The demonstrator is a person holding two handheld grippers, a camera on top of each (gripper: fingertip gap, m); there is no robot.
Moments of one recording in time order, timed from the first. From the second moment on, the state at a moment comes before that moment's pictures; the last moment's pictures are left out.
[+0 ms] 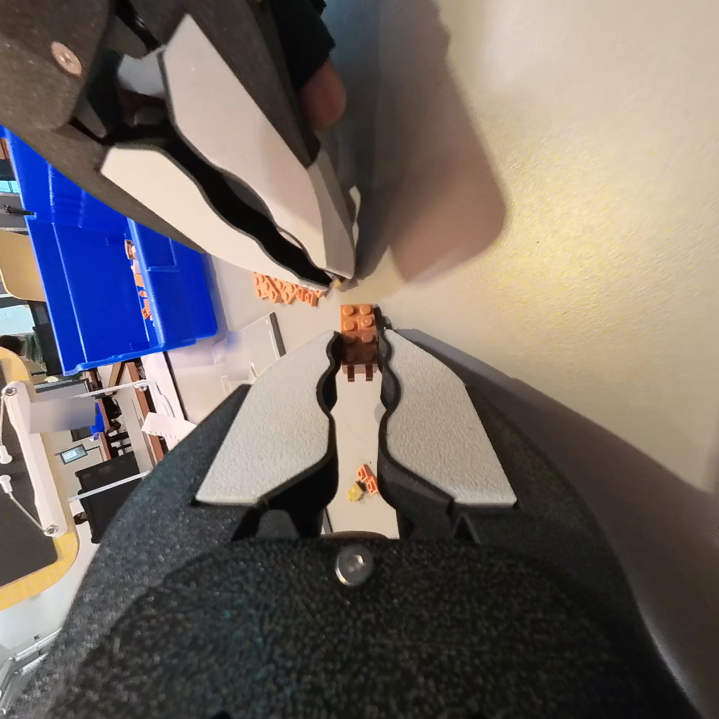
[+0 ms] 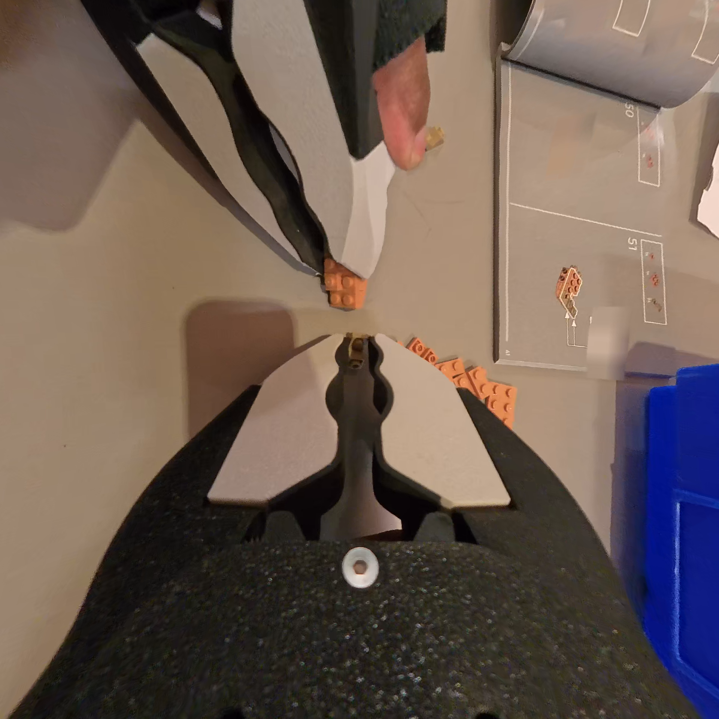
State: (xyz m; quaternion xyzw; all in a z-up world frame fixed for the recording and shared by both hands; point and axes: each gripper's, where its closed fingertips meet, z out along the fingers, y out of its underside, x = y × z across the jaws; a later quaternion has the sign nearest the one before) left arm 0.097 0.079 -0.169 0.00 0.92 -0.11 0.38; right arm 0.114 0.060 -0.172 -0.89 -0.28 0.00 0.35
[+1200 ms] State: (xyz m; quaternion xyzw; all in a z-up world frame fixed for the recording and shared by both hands) left arm 0.099 0.088 -0.169 -0.02 0.92 -0.10 0.37; right arm 0.124 0.064 -0.170 -0.91 -0.20 0.01 0.35
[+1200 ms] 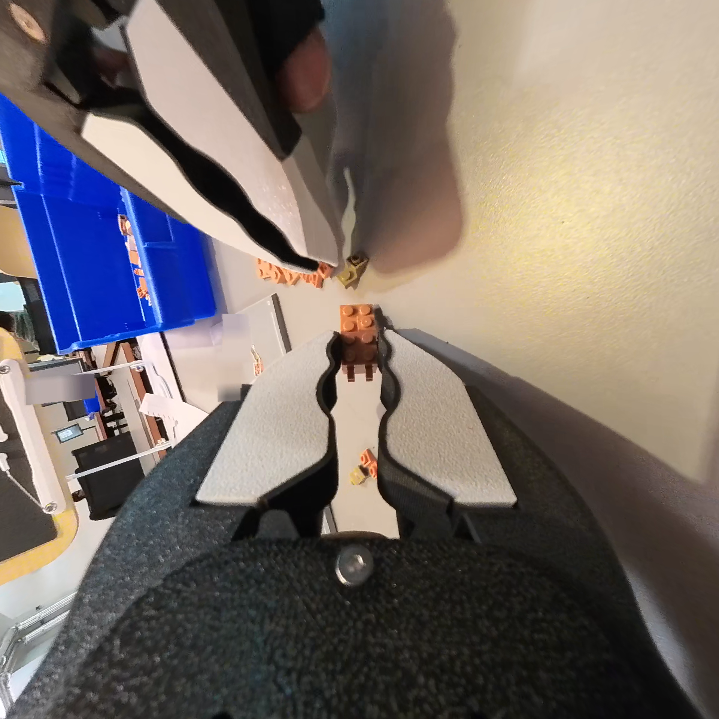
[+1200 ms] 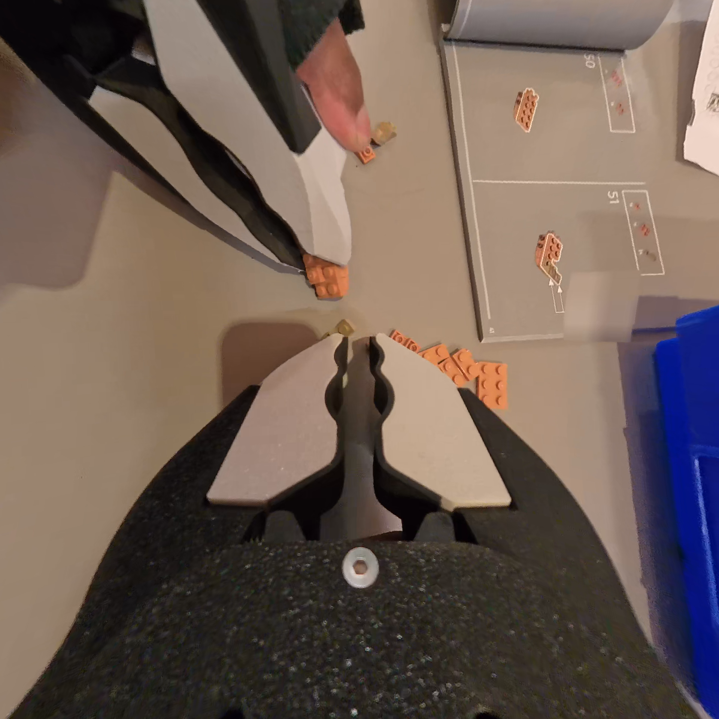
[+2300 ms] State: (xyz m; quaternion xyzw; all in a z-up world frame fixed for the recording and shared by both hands) left arm 0.106 0.095 -0.169 -0.04 0.92 -0.08 0.37; right arm 0.105 0.061 -0.173 -0.93 -0.16 0.06 0.33
